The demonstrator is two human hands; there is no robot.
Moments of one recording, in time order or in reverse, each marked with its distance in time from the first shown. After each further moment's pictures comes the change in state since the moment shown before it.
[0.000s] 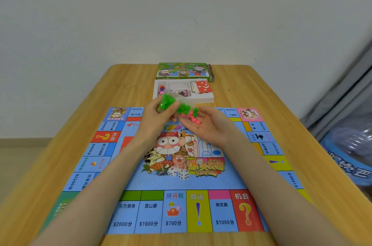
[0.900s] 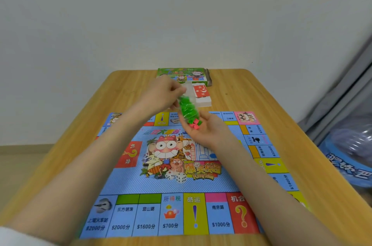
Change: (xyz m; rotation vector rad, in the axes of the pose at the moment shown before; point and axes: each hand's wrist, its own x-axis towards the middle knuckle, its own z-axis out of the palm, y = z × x) left_hand 0.045 0.071 0.009 0.753 -0.226 0.010; right_hand -0.007 0.003 0.014 0.301 0.088 0.025
